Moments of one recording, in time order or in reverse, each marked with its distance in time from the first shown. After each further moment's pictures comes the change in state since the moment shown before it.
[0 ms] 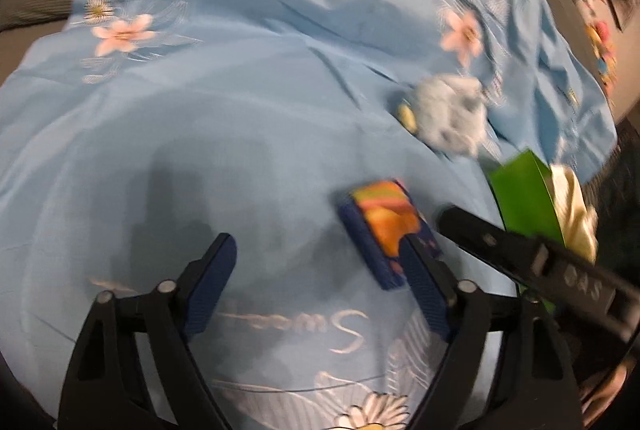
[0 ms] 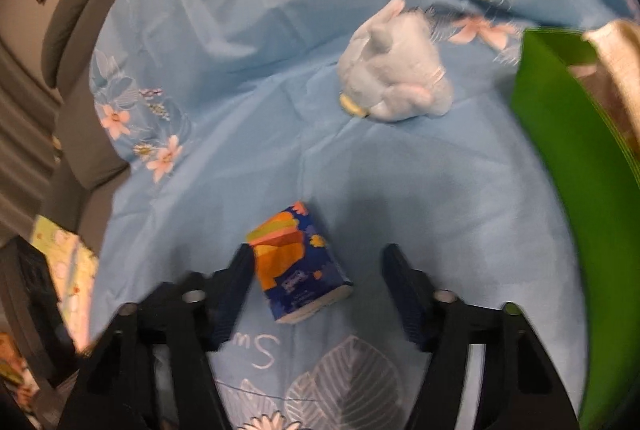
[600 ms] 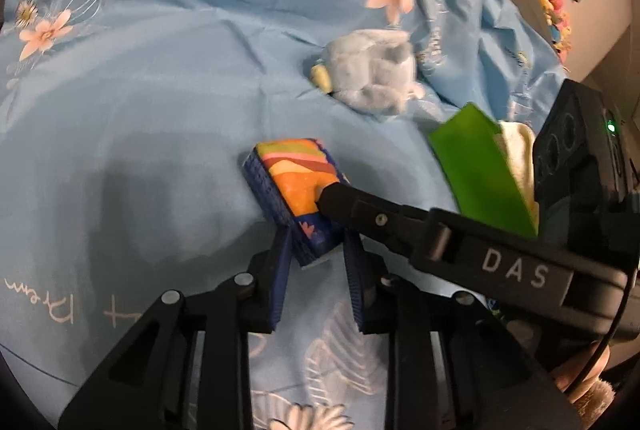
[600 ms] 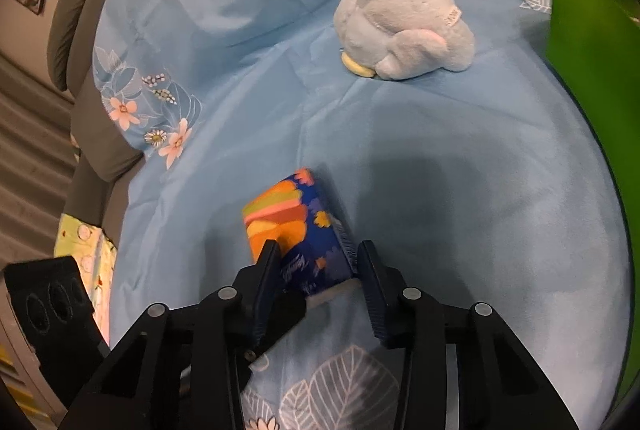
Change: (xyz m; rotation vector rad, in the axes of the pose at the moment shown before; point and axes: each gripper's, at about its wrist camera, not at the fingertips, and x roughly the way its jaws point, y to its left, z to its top) left arm 0.019 -0.042 -0.008 0.089 0.039 -0.188; right arm 0.035 -0.018 0.001 0.052 0.106 0.118
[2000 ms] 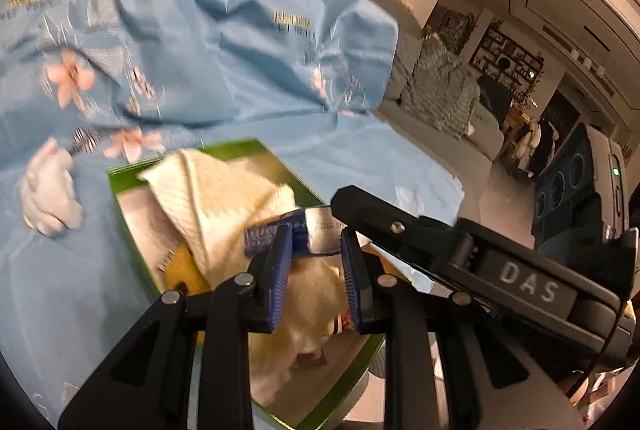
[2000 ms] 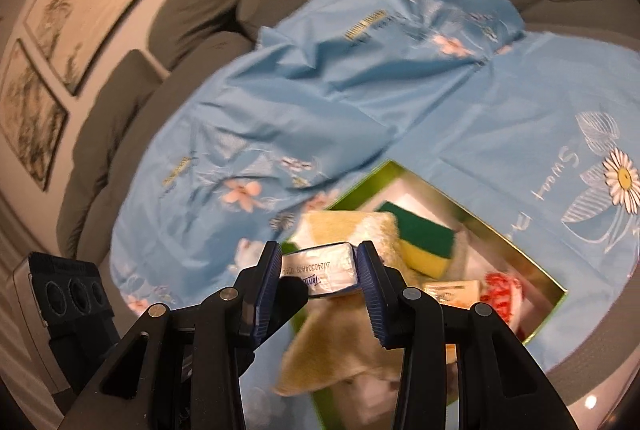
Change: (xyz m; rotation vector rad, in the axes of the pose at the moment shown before) left arm 0.028 -0.269 -0.002 0.441 0.002 -0.328; right arm -0.284 -0.135 -0.036 0.265 -0.654 -0.070
